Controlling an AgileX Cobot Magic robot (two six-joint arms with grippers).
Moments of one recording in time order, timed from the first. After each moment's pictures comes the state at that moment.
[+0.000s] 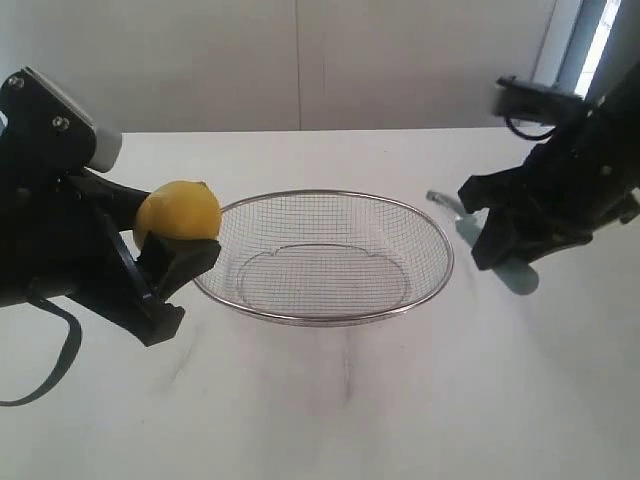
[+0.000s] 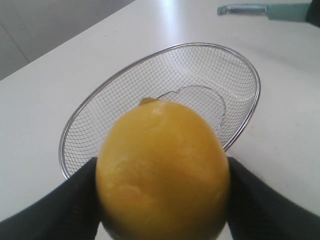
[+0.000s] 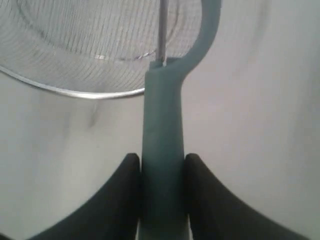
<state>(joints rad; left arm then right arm) -0.73 1.04 -0.62 -0.03 0.11 0.17 0.14 1.54 -1.18 0.39 1.09 -0.27</state>
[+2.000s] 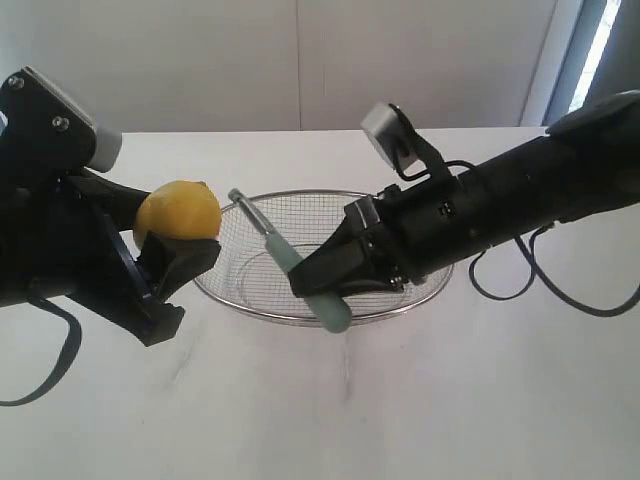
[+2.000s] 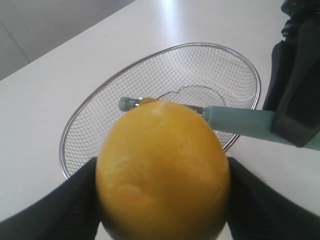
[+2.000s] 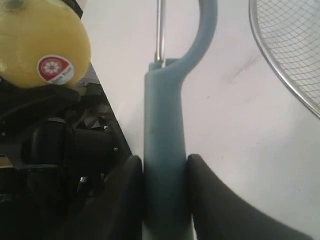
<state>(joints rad) -0.73 1.04 -0.62 -0.03 0.11 0.17 0.30 1.70 -1.00 1.26 1.16 -0.99</state>
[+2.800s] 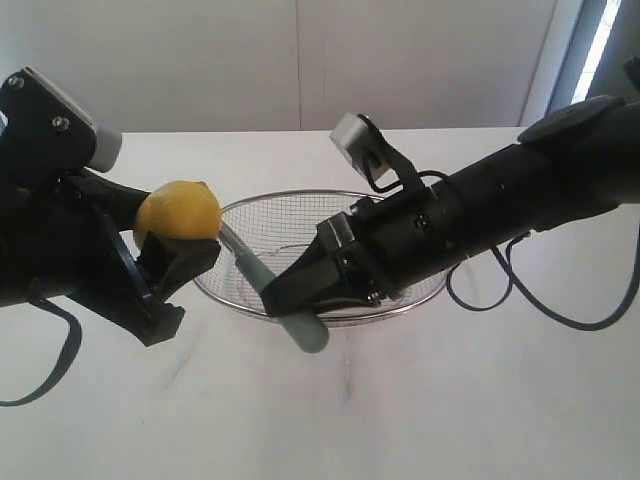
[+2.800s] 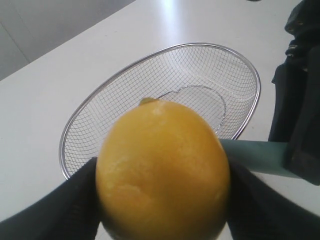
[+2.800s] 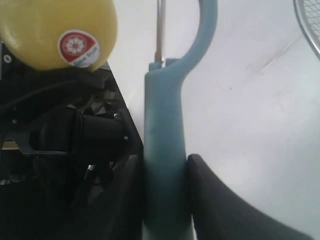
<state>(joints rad) -0.73 1.04 -0.62 -0.03 0.11 0.17 0.37 1.70 -1.00 1.28 1.16 -0.99</state>
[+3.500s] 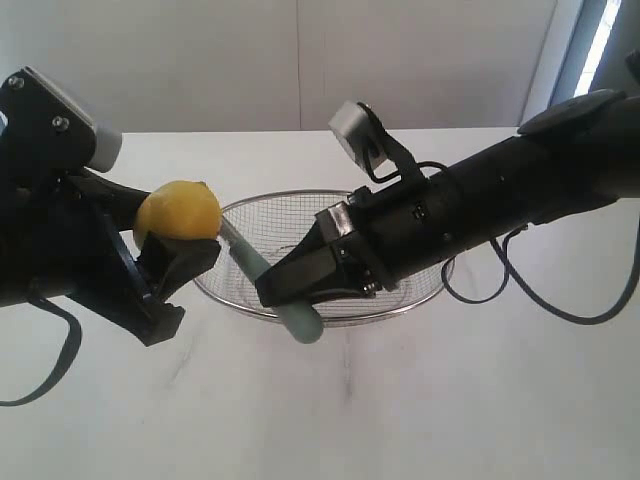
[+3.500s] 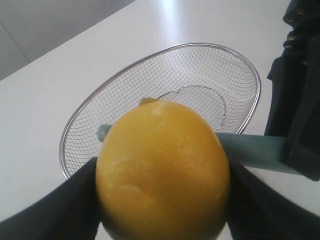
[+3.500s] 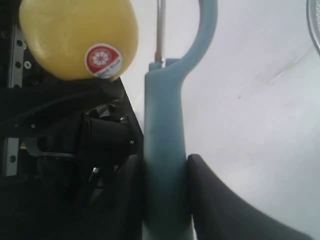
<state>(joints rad) -0.73 1.04 -0.62 -0.03 0.11 0.17 0.37 1.70 -1.02 1.30 1.18 -1.01</state>
